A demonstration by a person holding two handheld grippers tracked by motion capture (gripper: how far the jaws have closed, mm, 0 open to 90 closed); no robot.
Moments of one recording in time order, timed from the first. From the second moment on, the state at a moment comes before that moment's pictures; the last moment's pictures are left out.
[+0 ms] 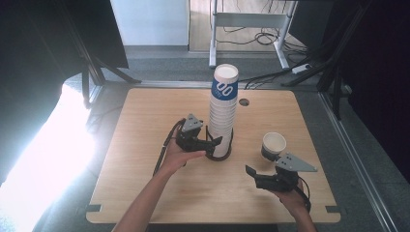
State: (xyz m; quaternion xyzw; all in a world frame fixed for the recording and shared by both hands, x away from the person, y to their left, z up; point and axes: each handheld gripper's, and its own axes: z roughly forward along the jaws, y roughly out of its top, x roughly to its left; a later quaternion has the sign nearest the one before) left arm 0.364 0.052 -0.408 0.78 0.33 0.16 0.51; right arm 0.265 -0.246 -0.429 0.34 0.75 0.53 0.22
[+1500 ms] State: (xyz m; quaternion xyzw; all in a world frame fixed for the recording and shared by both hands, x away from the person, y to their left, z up) left arm 0.382 0.028 -0.406 0.78 0.33 0.19 0.50; right arm 0.343 -0.245 -0.329 0.26 0.75 0.58 0.16
